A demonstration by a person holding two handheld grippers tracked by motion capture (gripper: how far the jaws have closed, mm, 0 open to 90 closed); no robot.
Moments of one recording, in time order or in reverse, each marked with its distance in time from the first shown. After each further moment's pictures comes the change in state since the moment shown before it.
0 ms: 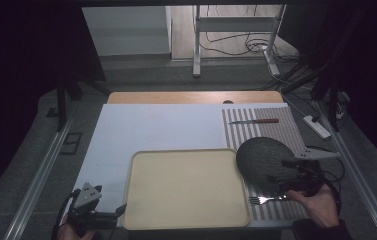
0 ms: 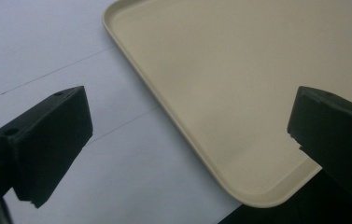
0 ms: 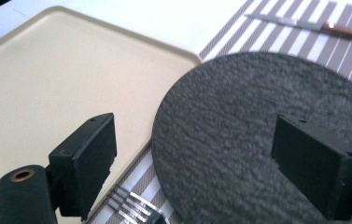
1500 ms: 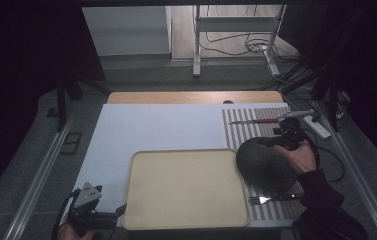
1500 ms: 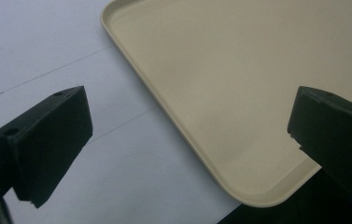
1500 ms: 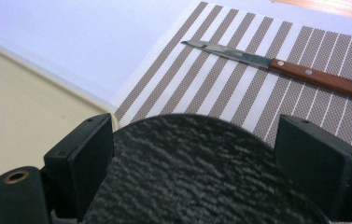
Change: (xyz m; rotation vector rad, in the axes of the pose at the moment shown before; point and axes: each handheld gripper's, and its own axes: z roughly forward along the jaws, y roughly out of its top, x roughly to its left) left arm 0.000 0.000 0.001 0.003 -0.006 -0.001; right arm -0.076 0.072 0.081 0.090 -0.069 0.055
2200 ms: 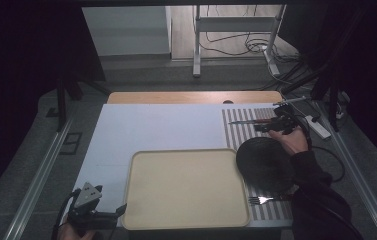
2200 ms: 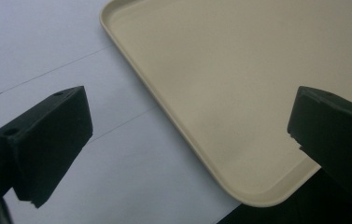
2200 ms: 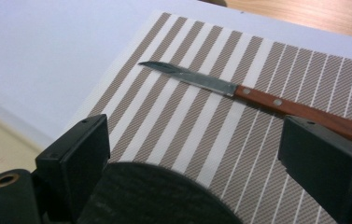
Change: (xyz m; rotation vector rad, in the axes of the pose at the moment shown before) left arm 0.000 0.000 0.000 0.002 -0.002 0.002; right arm -0.036 0.031 0.039 0.036 -0.040 0.034
